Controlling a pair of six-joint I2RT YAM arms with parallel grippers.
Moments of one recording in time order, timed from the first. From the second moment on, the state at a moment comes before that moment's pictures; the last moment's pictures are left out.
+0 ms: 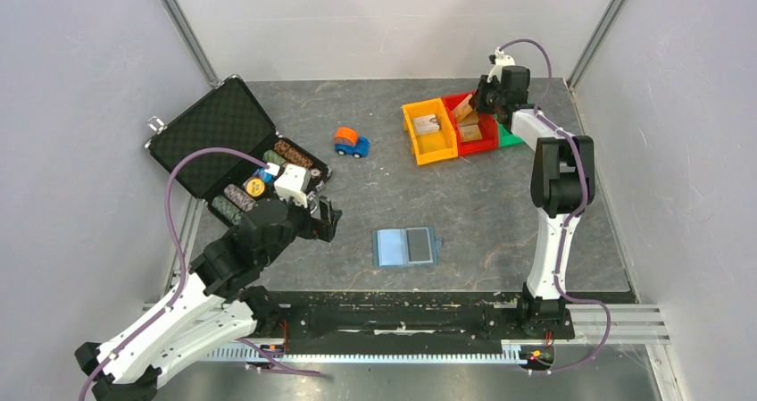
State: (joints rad) left arm -0.80 0.60 0.71 -0.52 -0.33 -0.29; right arm 0.03 2.19 1.65 0.05 -0.25 0.14
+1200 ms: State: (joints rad) left arm -0.80 0.59 0.71 -0.53 -0.31 -0.29; right arm 0.04 2.06 1.66 -0.06 -0.18 0.13
